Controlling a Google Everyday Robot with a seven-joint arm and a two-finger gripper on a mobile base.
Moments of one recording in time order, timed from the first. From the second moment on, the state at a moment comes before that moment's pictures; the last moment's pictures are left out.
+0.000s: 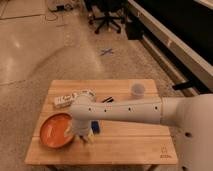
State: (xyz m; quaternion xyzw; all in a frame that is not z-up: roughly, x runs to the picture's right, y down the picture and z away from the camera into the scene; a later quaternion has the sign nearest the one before) arm -0.152 0.245 0.722 -0.23 -0.34 -0.55 0.73
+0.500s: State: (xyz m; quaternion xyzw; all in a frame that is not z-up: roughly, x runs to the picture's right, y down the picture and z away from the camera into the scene) arm -0.162 0.251 0.721 -0.22 -0.35 -0.55 0.72
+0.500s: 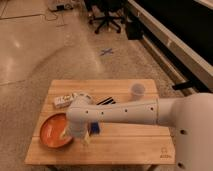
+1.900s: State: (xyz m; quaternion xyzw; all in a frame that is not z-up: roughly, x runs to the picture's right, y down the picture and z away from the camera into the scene) arm -0.183 0.249 0.757 -0.13 -0.37 -0.50 0.77
